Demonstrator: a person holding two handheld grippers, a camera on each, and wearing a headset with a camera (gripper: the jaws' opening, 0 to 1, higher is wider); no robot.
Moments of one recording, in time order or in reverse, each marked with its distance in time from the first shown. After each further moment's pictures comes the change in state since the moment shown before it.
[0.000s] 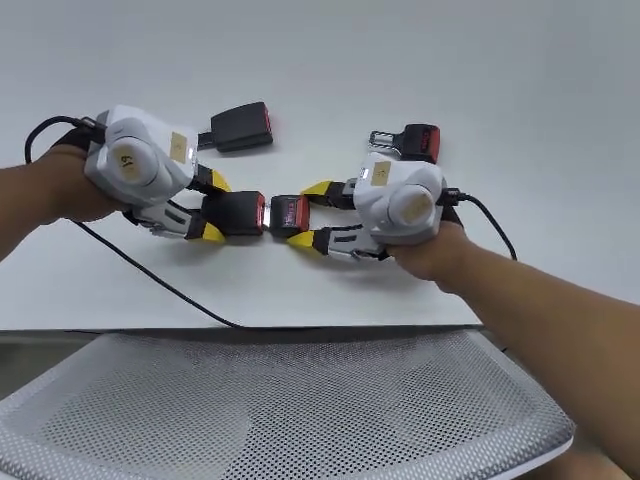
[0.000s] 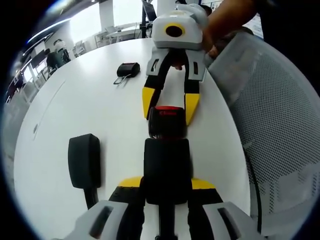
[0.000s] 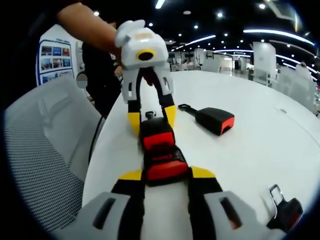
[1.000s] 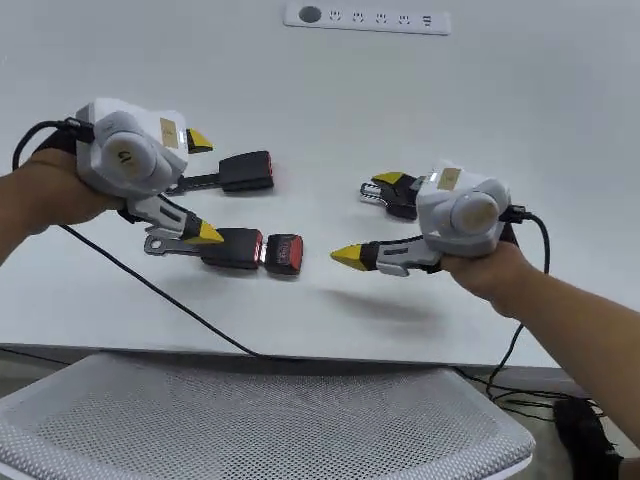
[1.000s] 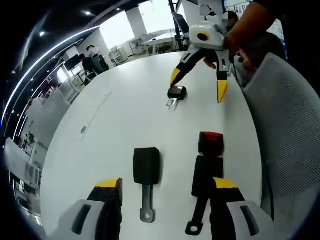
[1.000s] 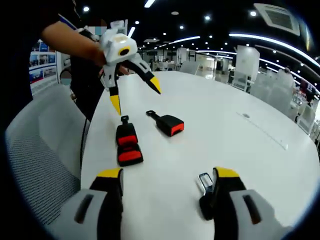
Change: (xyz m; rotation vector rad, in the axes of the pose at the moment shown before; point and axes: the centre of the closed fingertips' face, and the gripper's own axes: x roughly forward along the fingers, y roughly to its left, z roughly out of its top) left arm -0.082 0.059 0.022 -0.075 -0.068 0.367; right arm -0.101 -0.061 0.016 0.001 0.032 -0.210
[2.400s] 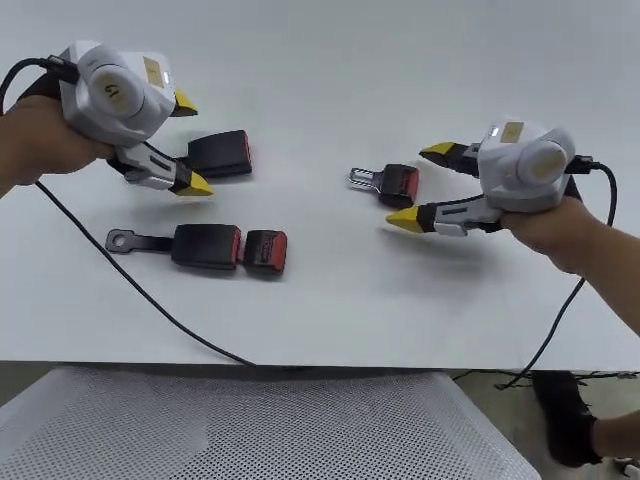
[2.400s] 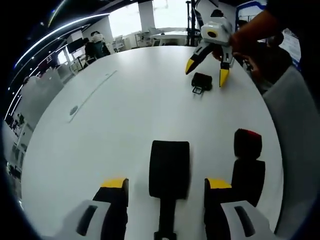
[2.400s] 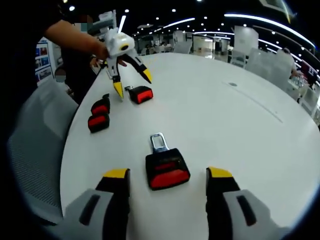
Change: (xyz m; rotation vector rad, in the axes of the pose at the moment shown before) left arm 0.083 0.036 -0.022 -0.149 0.014 -0.121; right arm -0.005 -0.071 -0.065 0.073 0.158 0.052
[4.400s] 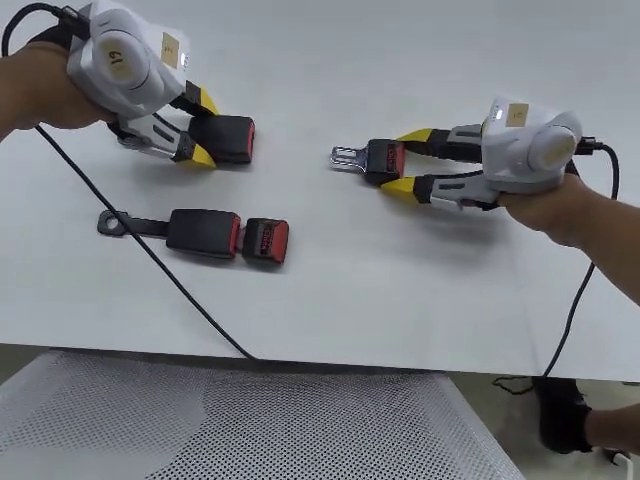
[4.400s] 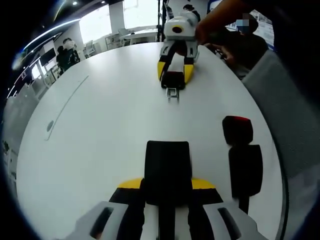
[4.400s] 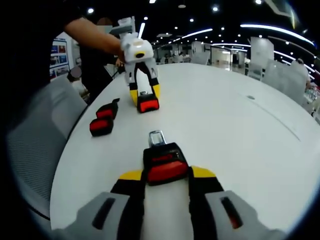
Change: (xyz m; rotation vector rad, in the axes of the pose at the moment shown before) left arm 0.005 -0.019 0.005 0.171 0.019 -0.184; right arm 0.029 0.003 0.019 -0.092 -0.108 0.139
